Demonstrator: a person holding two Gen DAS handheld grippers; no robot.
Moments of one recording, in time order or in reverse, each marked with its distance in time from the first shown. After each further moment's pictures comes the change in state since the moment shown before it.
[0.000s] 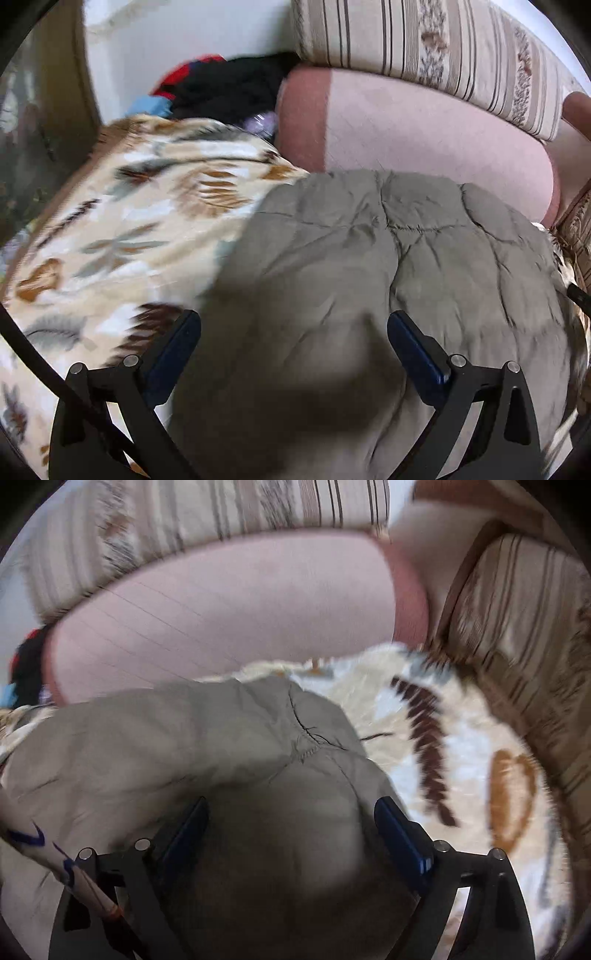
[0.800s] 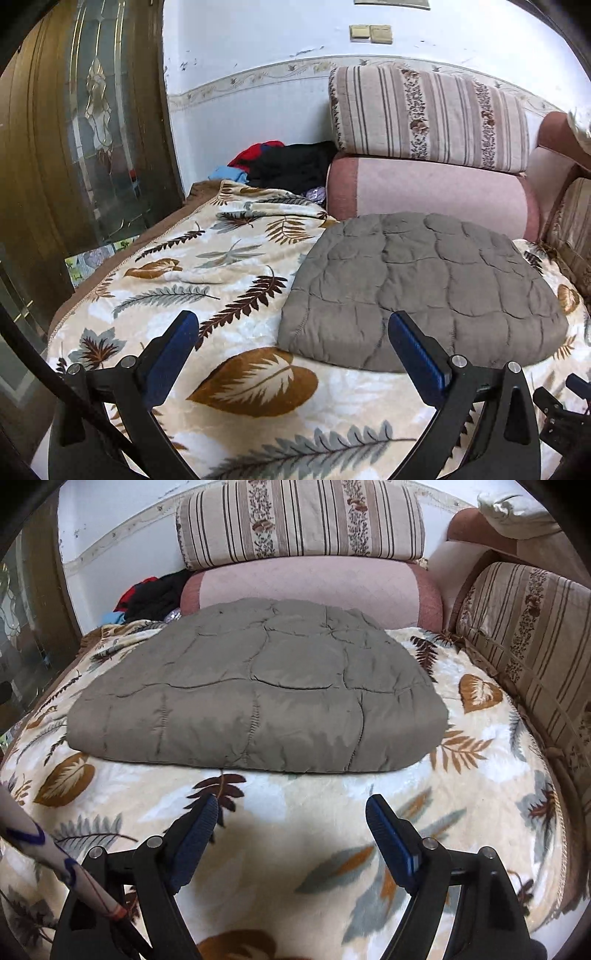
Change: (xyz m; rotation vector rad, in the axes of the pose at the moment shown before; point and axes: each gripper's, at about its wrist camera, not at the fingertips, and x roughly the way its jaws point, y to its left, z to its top) left arm -0.220 0.010 -0.140 -0.015 -0.313 0.160; right arm -0.192 0.038 -0.218 -0.154 -0.019 0.155
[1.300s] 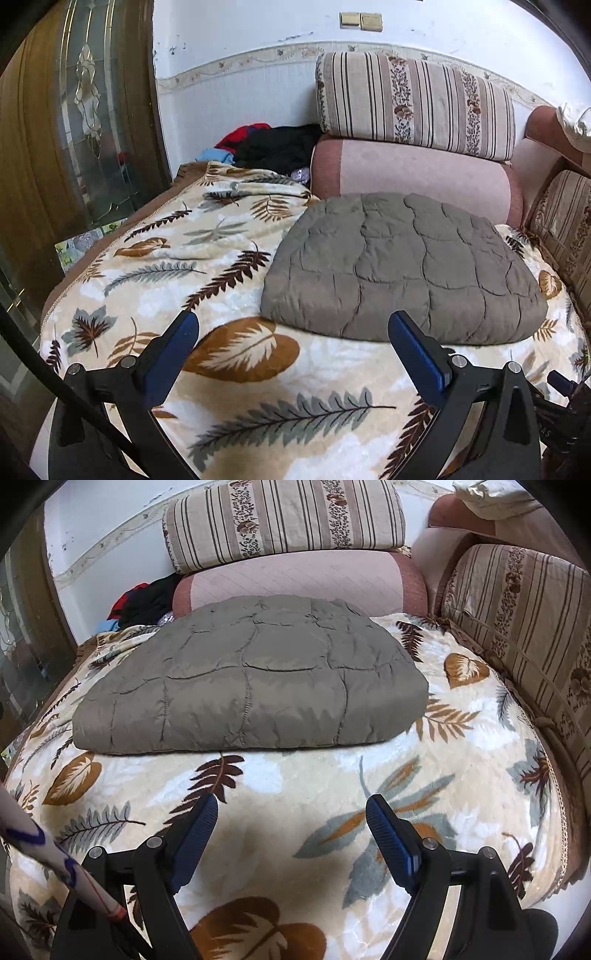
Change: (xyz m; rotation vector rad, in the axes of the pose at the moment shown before) left arm -0.014 -0.009 -0.016 -0.010 0.077 -0.051; right arm -0.010 -0.009 -0.018 0.065 0.034 -0.015
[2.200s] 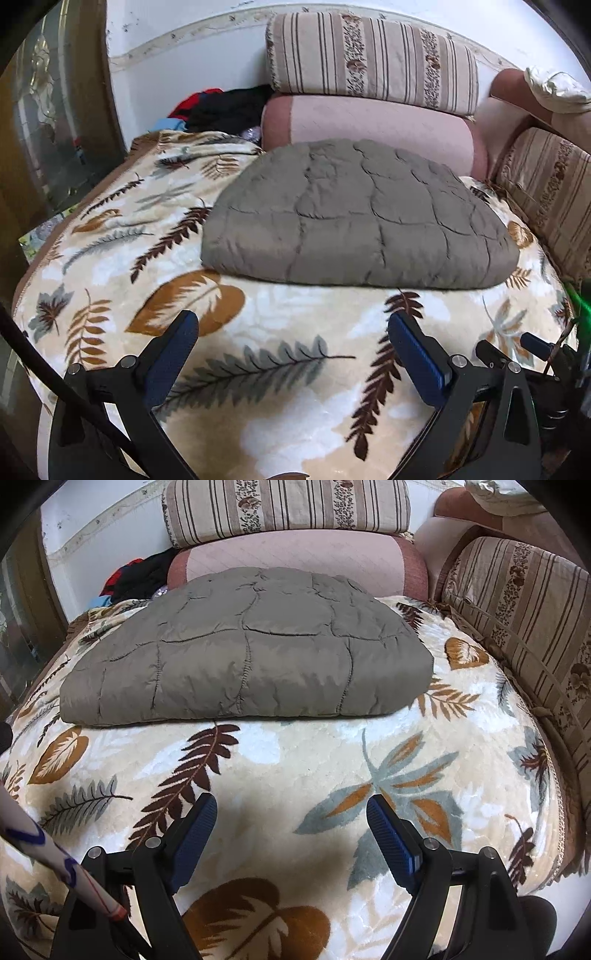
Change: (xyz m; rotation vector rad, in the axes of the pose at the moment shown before) left arm 0.012 -0.037 -0.040 0.074 0.143 -0.152; right arm 0.009 0.015 -0.014 -0.018 0.087 -0.049
